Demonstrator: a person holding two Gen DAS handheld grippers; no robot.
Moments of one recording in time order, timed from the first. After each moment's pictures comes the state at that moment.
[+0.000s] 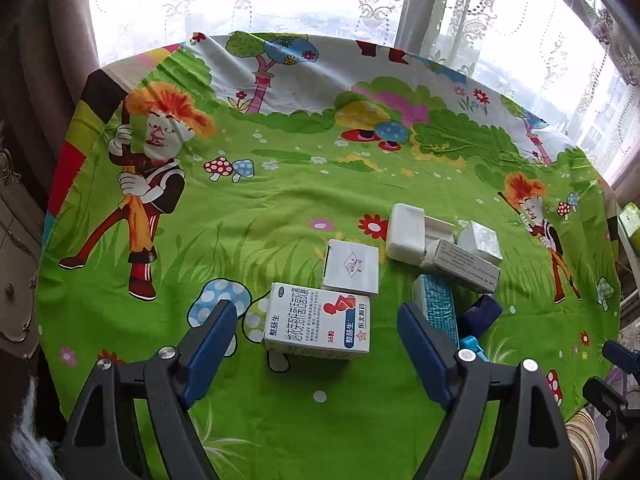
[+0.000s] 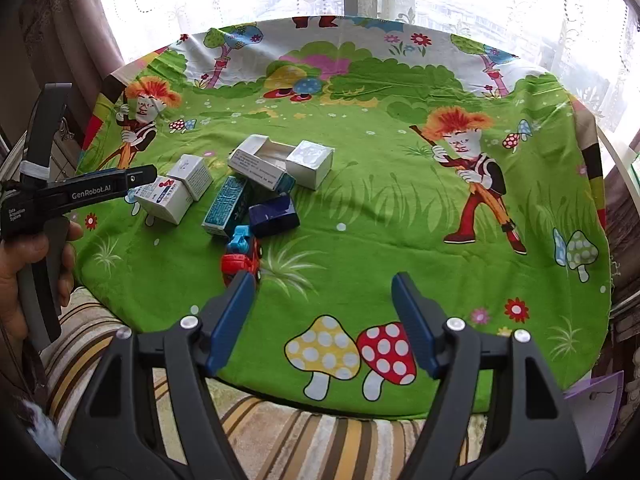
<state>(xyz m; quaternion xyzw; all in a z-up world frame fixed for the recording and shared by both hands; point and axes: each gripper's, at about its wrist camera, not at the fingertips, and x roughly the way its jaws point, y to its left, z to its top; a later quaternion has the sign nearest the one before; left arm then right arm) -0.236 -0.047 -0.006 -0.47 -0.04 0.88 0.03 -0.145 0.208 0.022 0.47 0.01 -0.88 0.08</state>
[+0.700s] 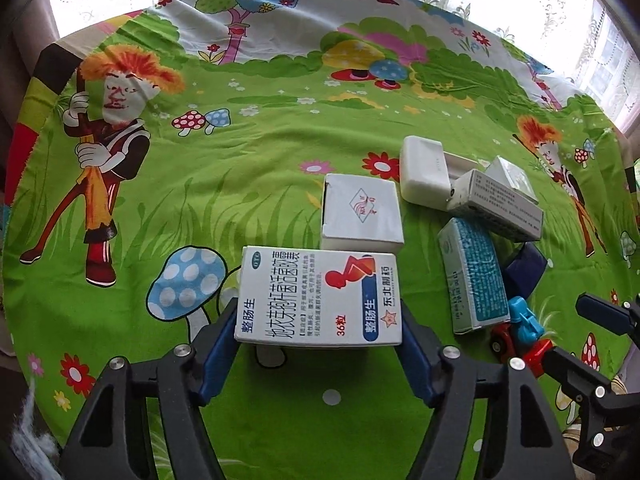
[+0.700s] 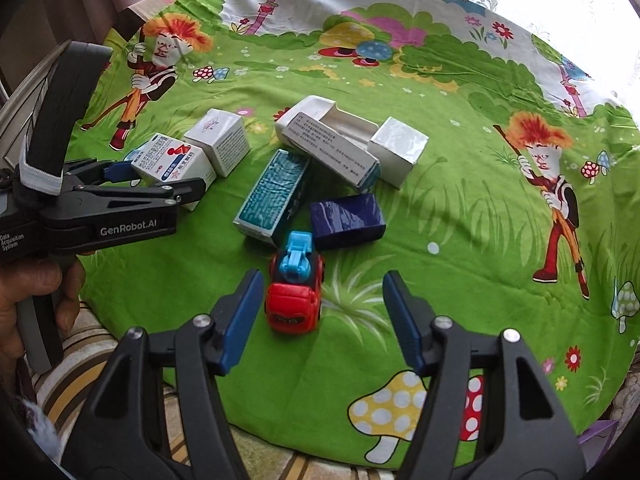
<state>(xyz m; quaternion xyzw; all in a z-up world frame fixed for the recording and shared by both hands) -0.246 -0.032 -0.055 -0.51 0.01 0.86 0.06 -0.194 0.138 -0.032 0.51 0.07 -0.85 0.12</state>
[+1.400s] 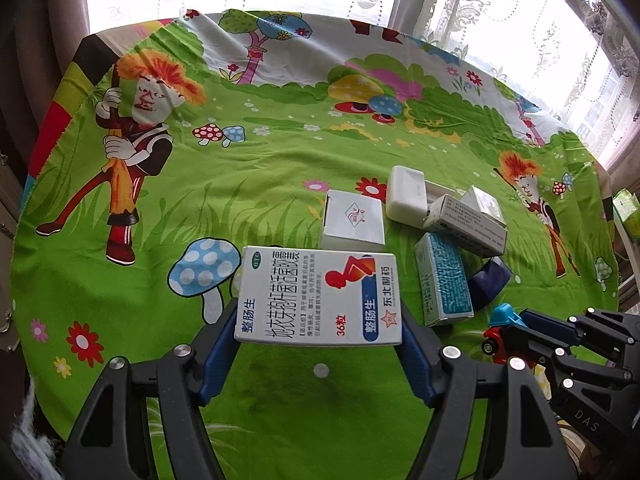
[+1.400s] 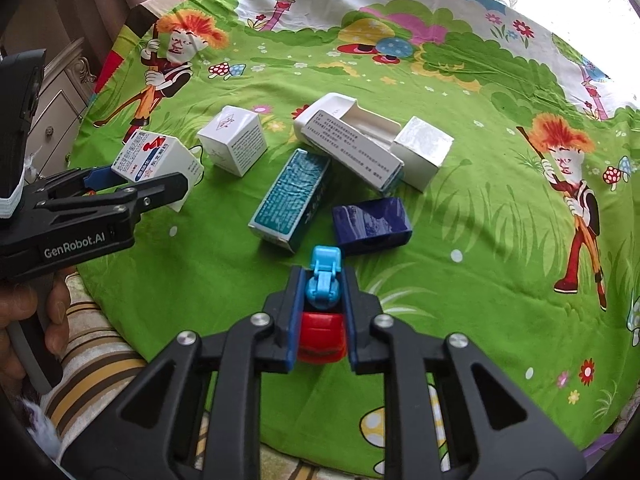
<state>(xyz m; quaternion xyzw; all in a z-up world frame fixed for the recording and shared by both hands) -0.220 -0.047 -0.032 -0.47 -0.04 0.88 0.07 -0.189 0.145 -0.028 0.50 0.06 -0.85 0.15</state>
